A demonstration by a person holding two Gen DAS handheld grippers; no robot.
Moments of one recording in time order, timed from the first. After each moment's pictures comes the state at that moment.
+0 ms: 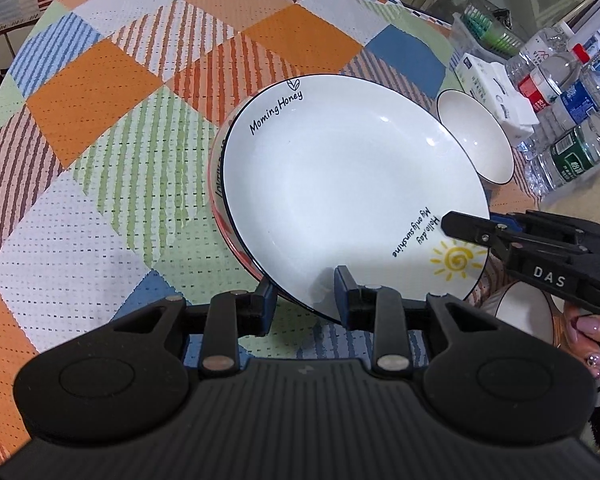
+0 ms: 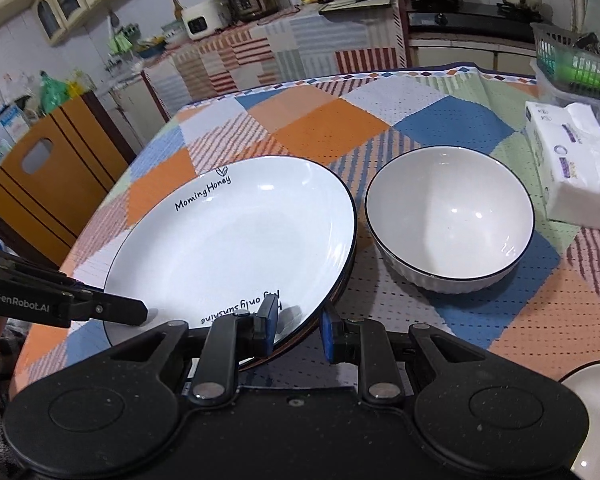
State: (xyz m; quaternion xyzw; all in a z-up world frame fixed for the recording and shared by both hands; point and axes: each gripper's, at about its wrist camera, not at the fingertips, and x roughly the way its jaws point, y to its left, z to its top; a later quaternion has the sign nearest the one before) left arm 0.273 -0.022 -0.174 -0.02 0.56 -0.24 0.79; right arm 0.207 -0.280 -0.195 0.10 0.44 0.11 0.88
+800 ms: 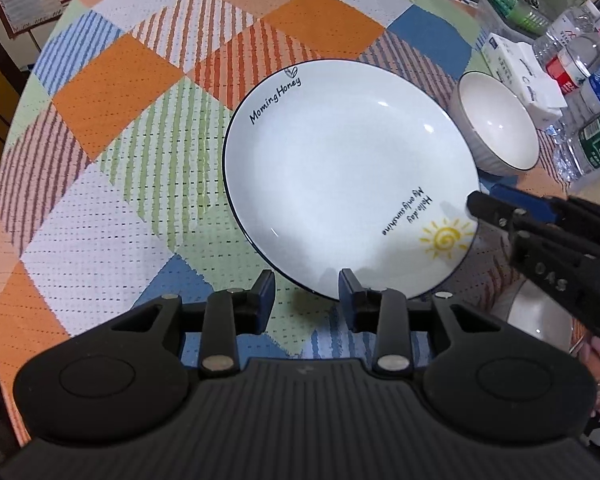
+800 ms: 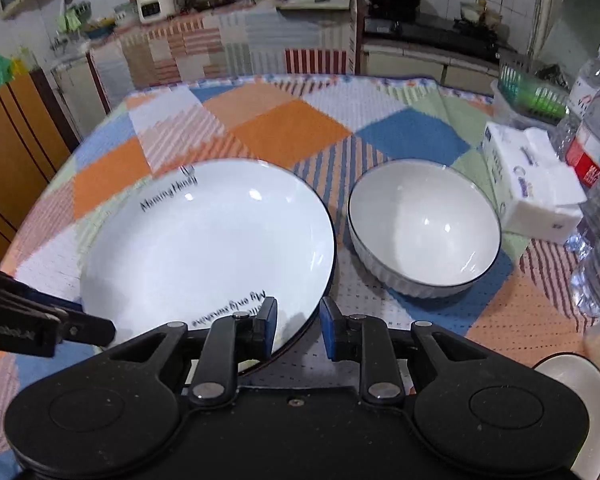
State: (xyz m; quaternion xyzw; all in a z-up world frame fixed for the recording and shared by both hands) left arm 0.267 -0.034 -0.161 0.02 0.58 -0.19 0.79; right arm 0.200 -0.248 -0.172 0.04 0.44 0.02 0.90
